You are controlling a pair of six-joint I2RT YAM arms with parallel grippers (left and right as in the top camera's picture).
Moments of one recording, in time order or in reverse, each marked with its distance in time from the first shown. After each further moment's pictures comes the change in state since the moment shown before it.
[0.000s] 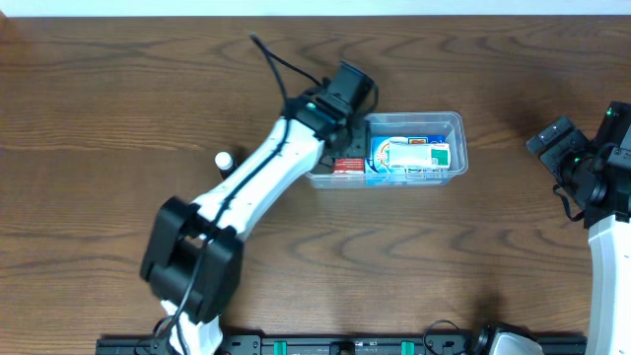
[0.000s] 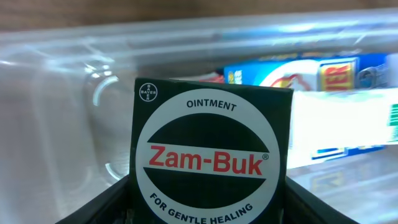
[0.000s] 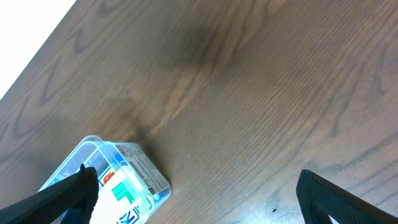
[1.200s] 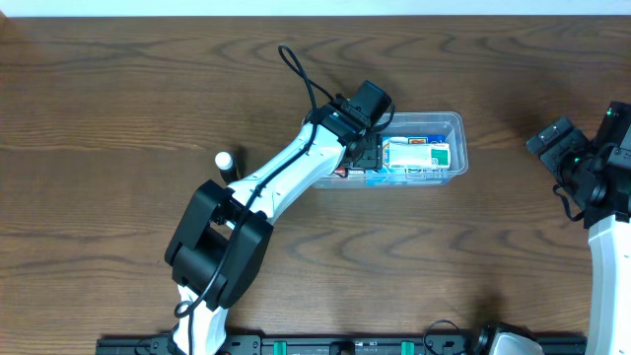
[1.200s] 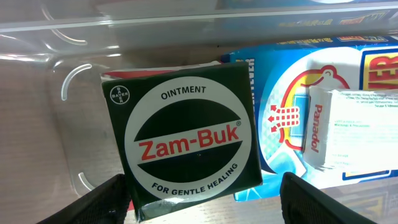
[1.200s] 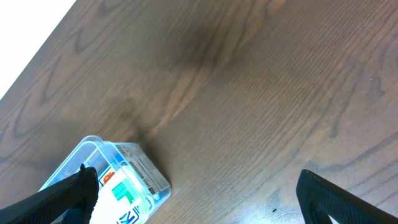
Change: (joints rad) left arm -0.049 0.092 0.000 0.034 -0.050 -0.050; right arm 0.000 0.000 0.000 0.000 0.000 0.000
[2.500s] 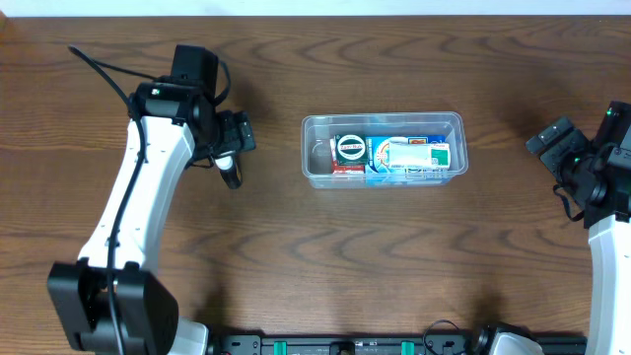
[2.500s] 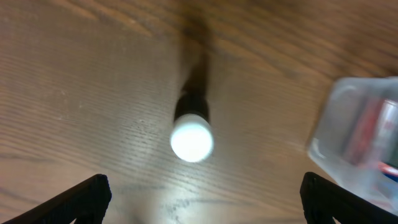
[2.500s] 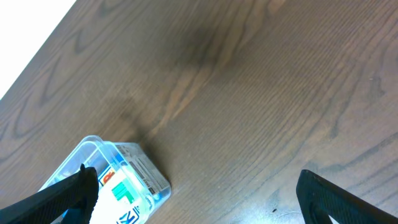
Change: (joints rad) left arm 0.556 -0.371 -0.126 -0.346 -0.006 0.222; right arm 0.000 0.000 0.000 0.000 0.000 0.000
